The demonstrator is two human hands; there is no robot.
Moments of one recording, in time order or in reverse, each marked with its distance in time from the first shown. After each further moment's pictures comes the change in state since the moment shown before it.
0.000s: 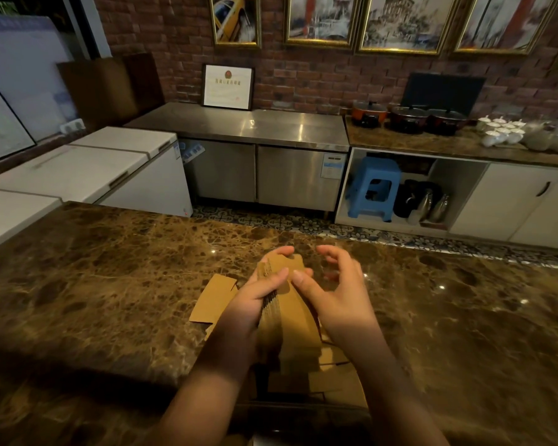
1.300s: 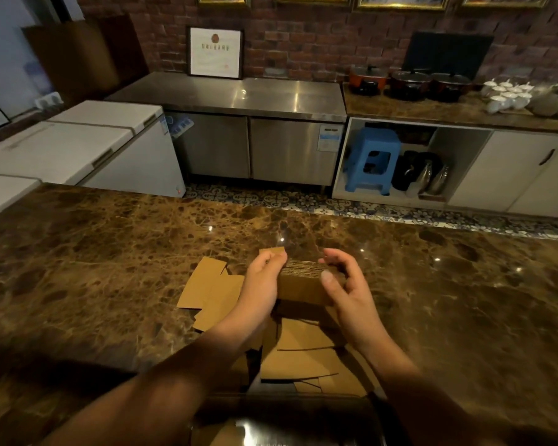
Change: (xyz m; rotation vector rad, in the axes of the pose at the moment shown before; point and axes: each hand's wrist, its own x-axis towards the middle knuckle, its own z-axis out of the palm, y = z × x) left_hand 0.061 -0.047 -0.026 0.491 0.380 0.065; right_hand 0.020 0.105 -0.007 0.436 -0.128 -0.012
